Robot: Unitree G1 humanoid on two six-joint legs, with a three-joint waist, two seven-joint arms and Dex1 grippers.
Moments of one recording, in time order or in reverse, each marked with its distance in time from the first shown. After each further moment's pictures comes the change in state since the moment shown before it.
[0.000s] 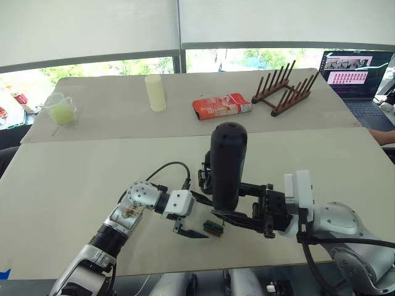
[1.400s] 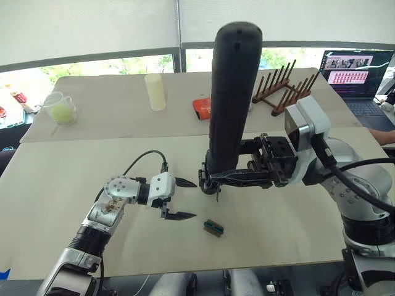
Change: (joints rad) left arm 0.028 0.085 0.153 -0.056 -0.046 0.141 0.103; right arm -0.570 0.021 0.010 0.331 0.223 0.230 0.216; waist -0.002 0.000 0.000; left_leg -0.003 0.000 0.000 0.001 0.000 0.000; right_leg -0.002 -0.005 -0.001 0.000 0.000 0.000
